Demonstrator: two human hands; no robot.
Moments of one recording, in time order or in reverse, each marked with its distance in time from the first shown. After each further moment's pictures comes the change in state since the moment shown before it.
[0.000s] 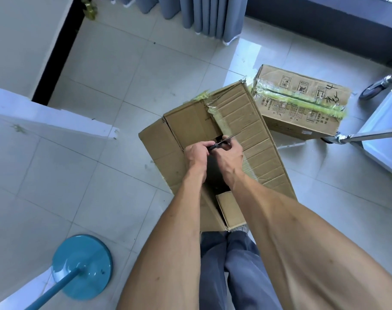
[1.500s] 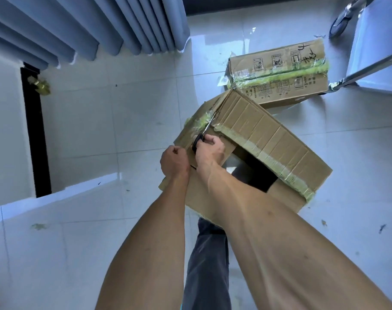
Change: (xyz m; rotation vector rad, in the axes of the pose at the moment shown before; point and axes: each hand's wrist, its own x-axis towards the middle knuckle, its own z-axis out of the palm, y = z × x) left_hand 0.110 0.110 -0.024 1.054 0.099 0.411; right_hand 0.043 -0.099 0.114 0.564 0.433 0.403
